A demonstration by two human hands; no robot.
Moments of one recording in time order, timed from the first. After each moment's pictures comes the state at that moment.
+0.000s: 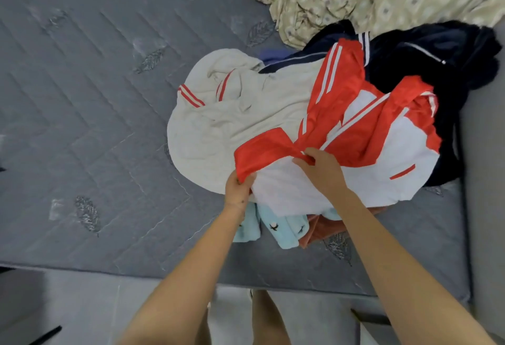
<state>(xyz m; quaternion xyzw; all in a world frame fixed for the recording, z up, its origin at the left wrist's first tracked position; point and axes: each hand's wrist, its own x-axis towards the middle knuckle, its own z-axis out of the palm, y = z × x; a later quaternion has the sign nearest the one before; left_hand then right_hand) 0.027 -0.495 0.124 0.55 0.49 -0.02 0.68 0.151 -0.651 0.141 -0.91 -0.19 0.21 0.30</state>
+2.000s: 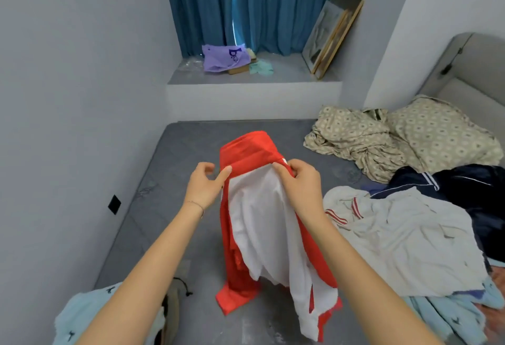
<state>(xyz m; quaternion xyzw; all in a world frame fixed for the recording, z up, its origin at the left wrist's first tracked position) -0.203 0.185 0.488 0.80 0.28 0.16 0.51 -0.152 -0.012 0.515 -0.81 -0.14 -0.06 0.57</state>
